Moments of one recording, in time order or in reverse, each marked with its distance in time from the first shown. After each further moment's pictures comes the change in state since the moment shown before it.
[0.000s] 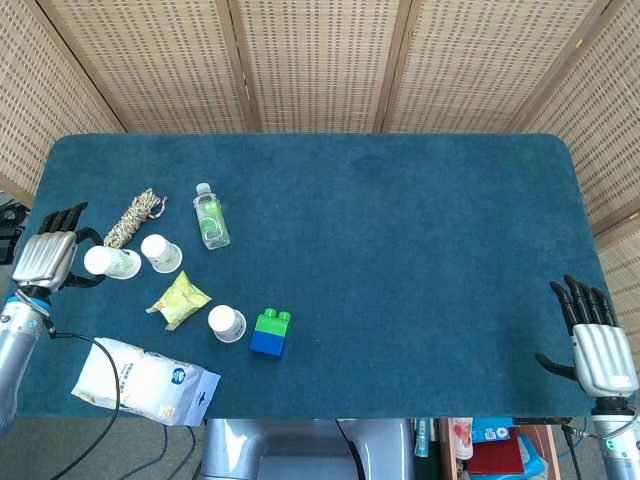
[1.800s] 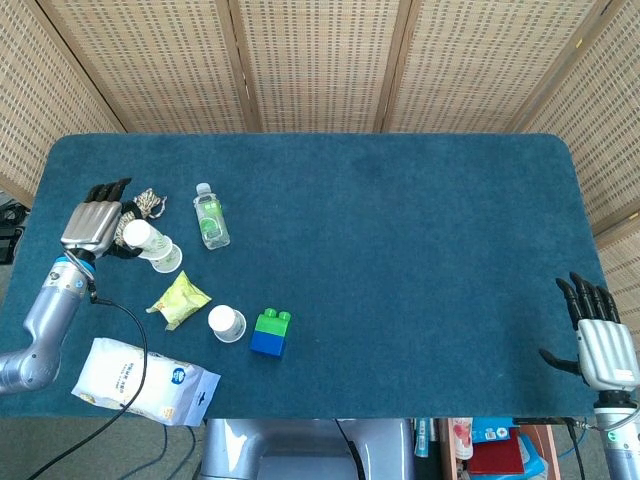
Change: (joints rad) left arm -0.238 -0.058 0.006 0.052 -0.240 -0.116 0.147; right arm 0.015 -0.016 0.015 0.040 0.046 -0.038 0.031
